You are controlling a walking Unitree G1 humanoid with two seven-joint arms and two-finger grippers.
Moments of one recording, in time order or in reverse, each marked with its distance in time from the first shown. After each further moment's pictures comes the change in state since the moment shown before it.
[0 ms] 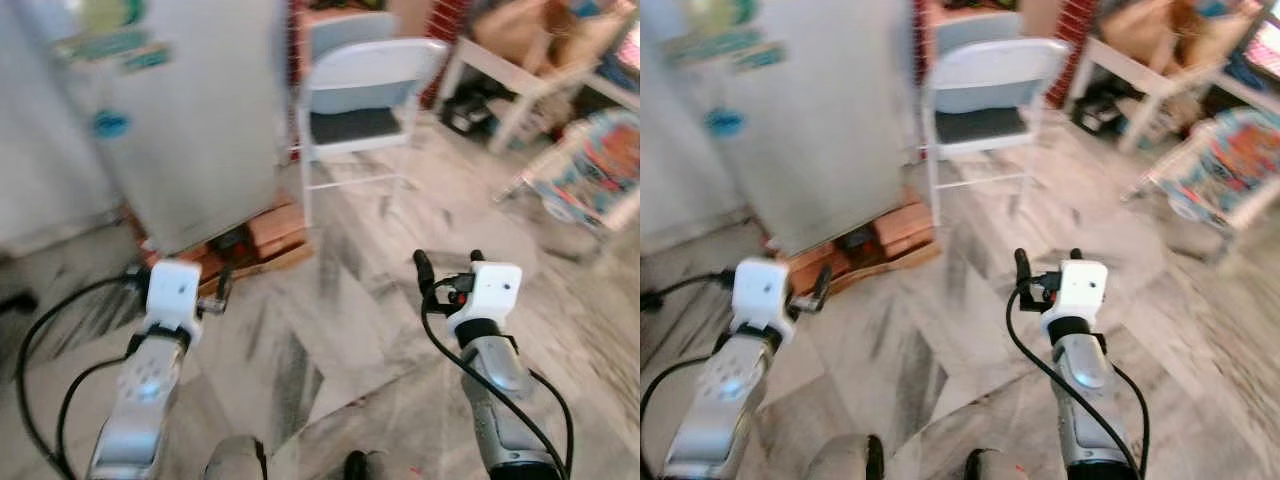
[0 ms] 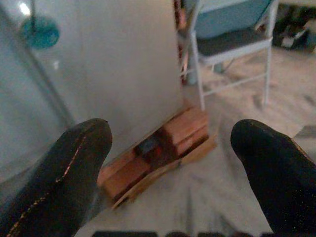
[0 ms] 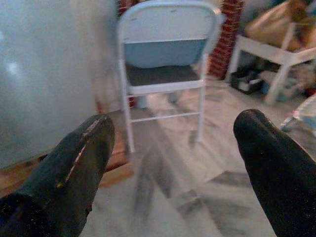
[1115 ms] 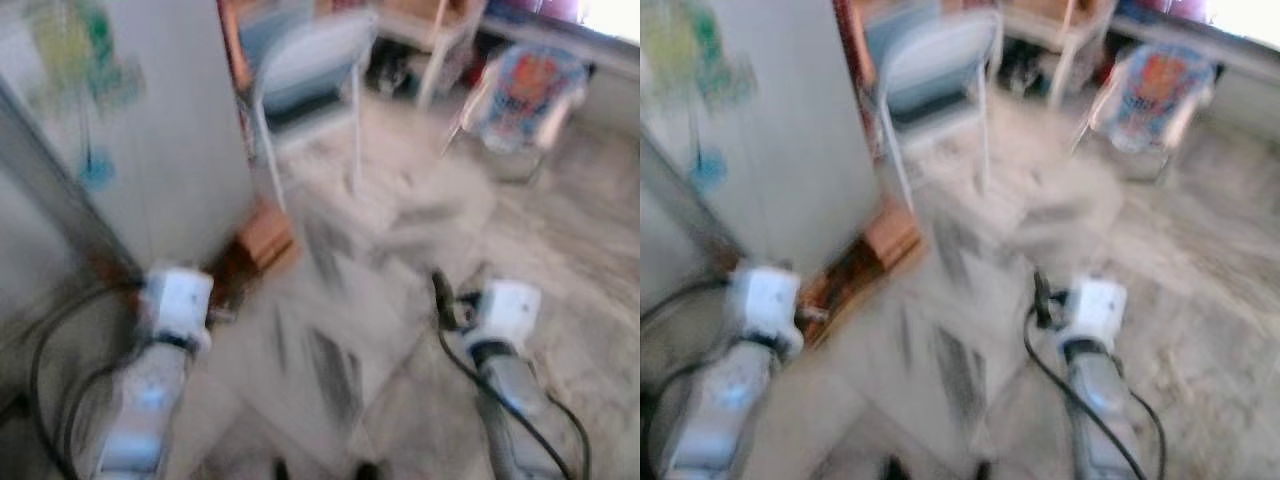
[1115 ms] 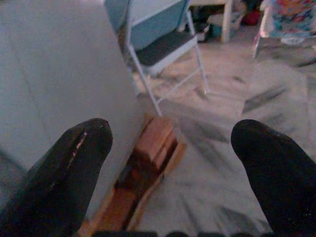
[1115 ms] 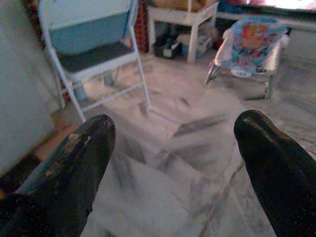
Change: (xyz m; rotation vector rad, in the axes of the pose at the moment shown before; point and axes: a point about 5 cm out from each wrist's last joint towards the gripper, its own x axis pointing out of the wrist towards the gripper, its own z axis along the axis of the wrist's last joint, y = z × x) left arm 0.005 -0.008 0.007 0.015 -0.026 -0.084; right arm -0.014 -0.014 -0.012 0.030 0.048 -0.095
